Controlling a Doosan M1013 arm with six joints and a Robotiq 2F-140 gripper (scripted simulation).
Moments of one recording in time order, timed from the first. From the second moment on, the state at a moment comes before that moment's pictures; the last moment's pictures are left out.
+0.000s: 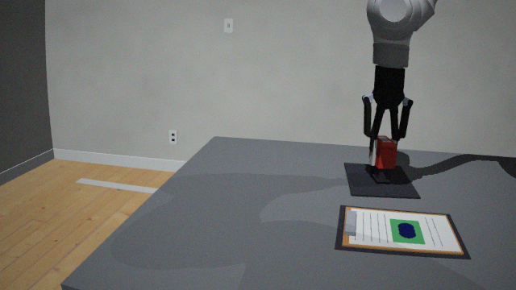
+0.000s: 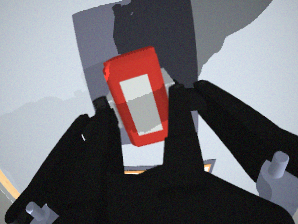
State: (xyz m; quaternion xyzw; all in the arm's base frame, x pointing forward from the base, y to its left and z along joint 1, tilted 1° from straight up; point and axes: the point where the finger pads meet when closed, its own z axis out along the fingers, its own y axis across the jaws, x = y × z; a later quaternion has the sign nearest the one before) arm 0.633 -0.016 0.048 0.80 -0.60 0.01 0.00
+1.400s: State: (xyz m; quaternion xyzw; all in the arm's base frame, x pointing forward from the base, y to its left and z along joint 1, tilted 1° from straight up) arm 0.633 -0.016 0.042 0.80 -0.60 0.01 0.00
